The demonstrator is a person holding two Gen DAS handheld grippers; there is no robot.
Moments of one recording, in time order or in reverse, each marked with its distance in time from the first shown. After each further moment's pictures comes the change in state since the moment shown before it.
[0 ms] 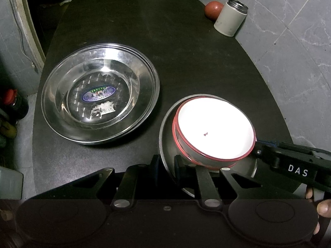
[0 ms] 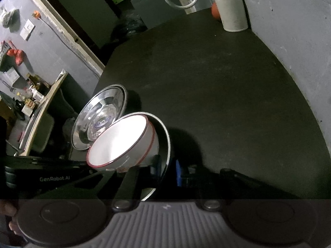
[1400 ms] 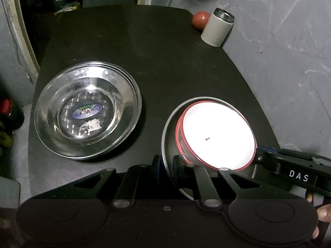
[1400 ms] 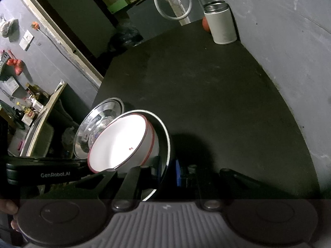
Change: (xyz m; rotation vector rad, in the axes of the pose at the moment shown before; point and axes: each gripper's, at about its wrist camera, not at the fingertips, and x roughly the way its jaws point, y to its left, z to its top) left arm -0.012 -0.014 0.009 0.032 -0.054 -0.030; right arm -0.027 -0.008 0.004 0.024 -0.054 -0.008
